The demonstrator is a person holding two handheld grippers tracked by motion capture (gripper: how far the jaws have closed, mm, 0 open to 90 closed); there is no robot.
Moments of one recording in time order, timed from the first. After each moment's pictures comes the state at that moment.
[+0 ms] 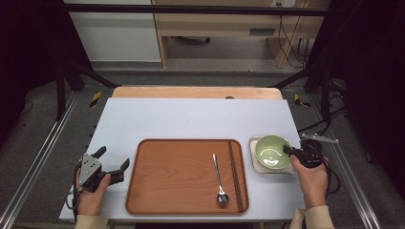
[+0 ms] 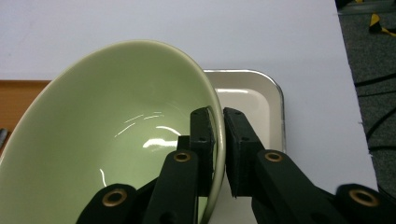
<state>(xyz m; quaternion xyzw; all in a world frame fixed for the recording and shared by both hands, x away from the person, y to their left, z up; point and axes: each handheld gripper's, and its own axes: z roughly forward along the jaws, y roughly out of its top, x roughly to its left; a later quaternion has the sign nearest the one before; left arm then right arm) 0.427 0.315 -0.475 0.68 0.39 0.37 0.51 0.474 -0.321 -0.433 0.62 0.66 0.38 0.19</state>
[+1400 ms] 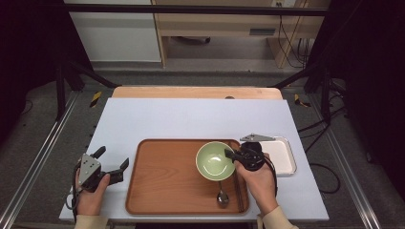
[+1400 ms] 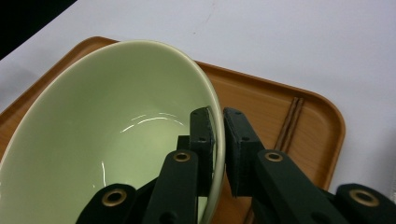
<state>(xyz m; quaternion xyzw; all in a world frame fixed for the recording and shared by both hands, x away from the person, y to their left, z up) 0.427 0.316 -0.474 0.67 0.39 0.37 0.51 0.468 -0.157 -0.422 0.48 0.75 0.44 0.12</state>
